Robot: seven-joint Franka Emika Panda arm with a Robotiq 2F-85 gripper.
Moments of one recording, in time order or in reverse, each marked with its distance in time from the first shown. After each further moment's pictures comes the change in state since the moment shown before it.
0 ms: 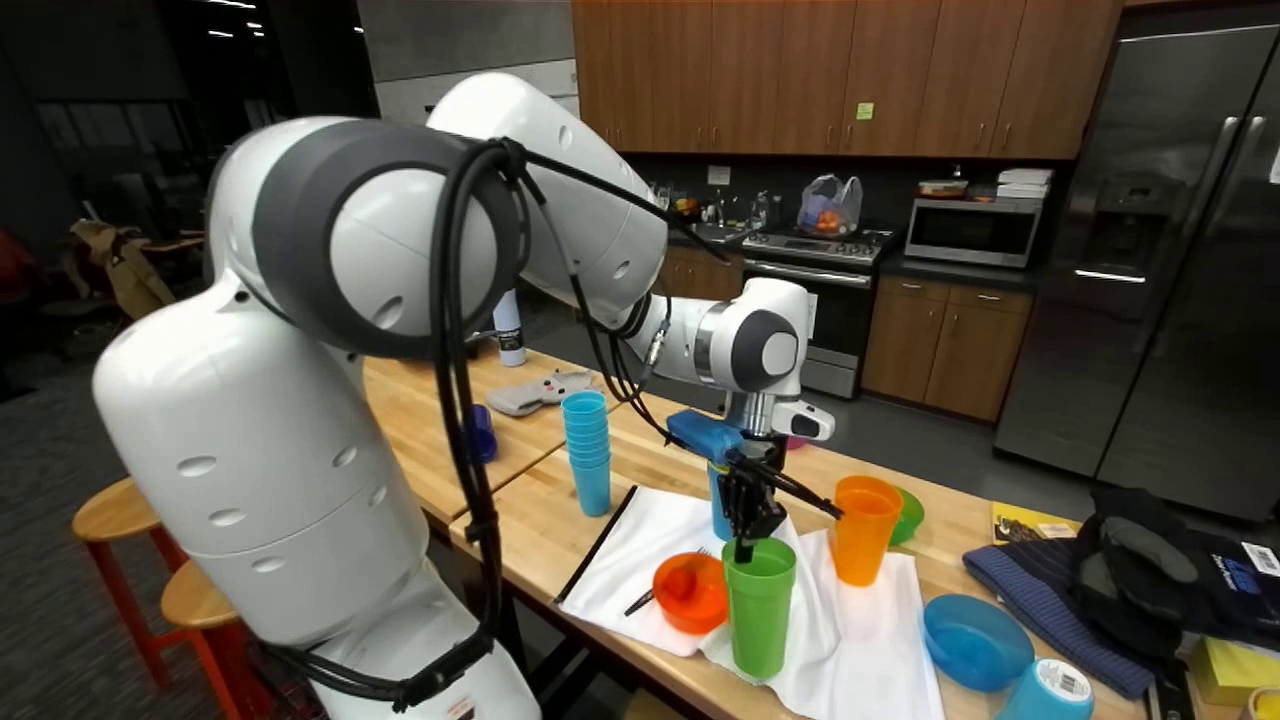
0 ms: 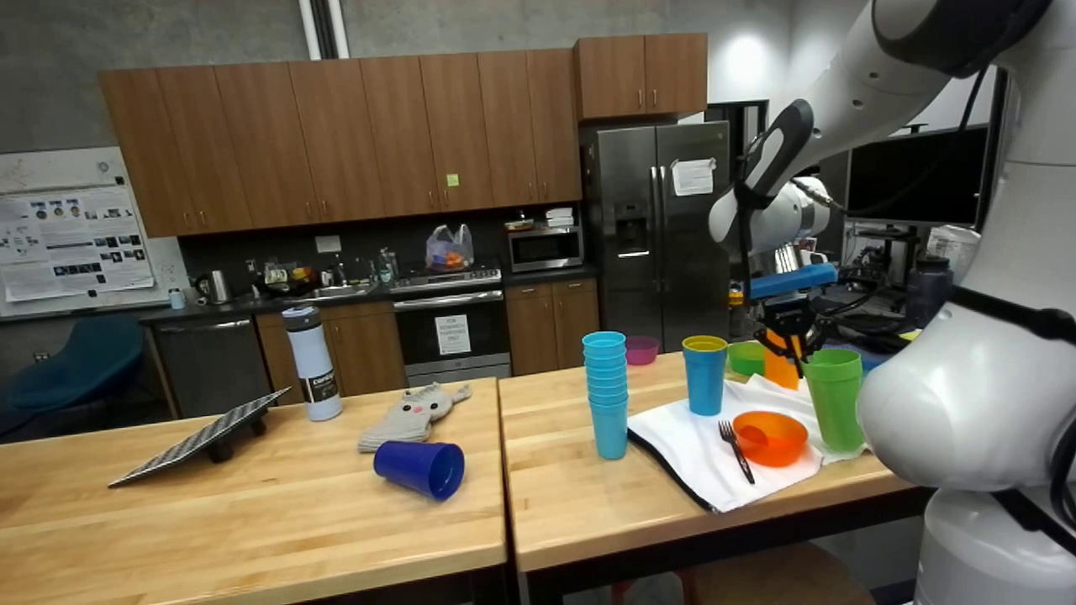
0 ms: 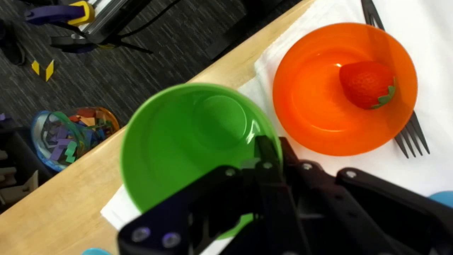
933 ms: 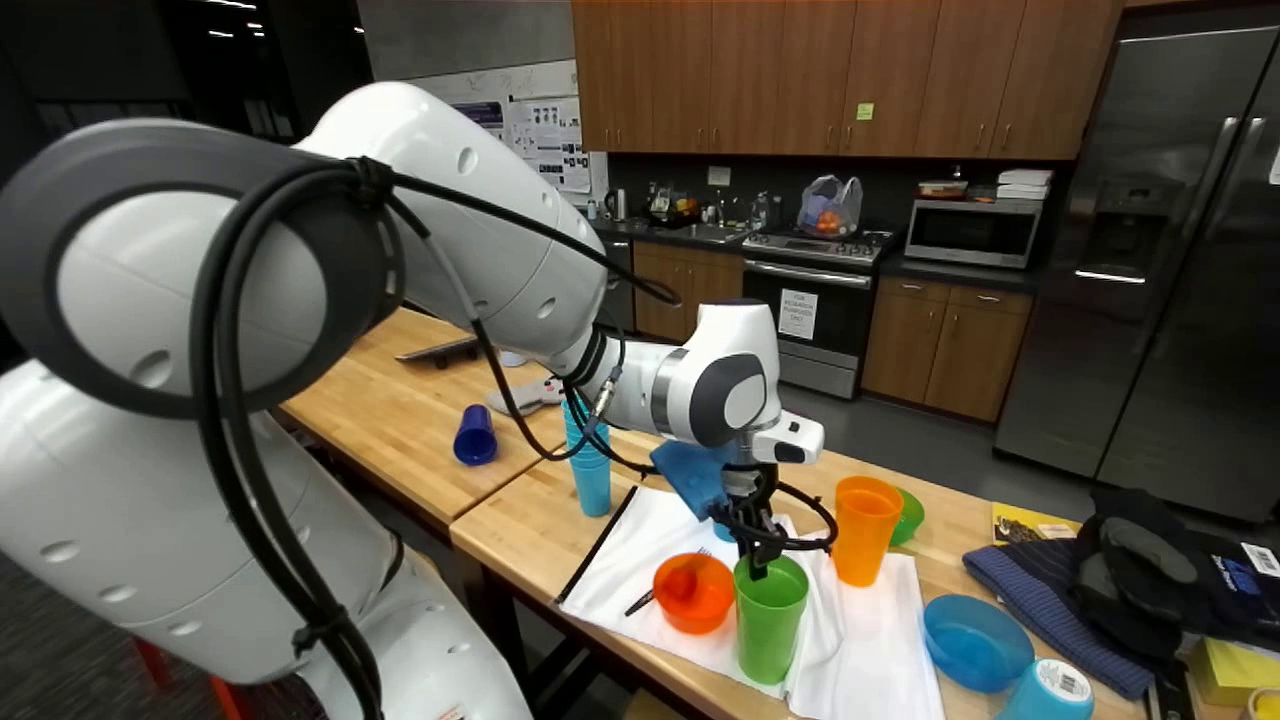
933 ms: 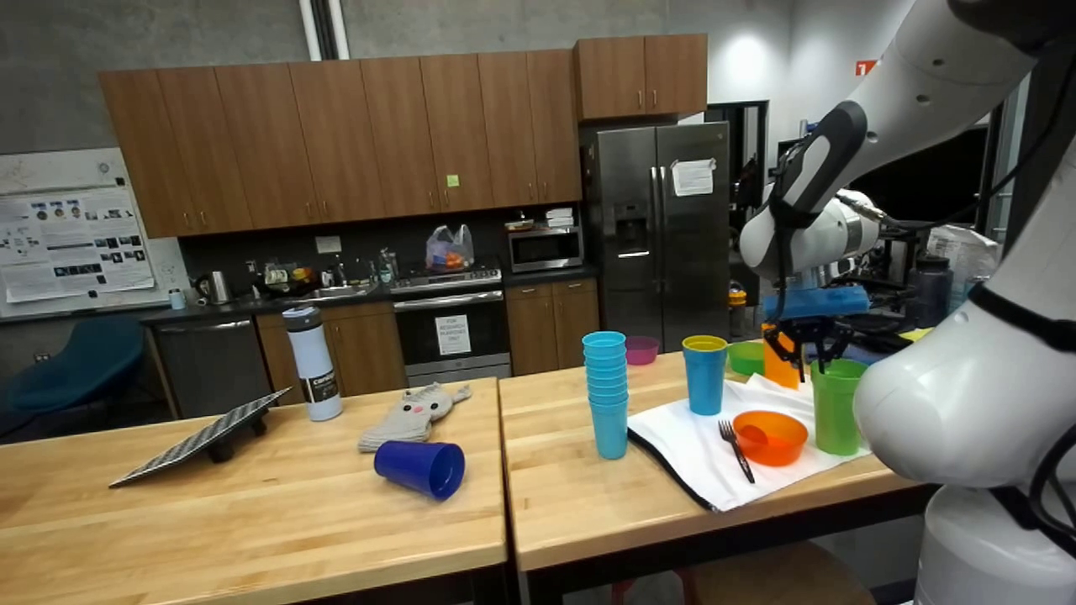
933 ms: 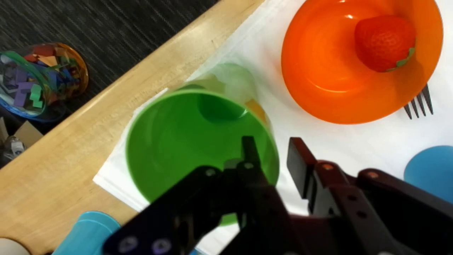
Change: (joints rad) arm -0.062 -0.197 0.008 -0.272 -0.081 0.370 0.024
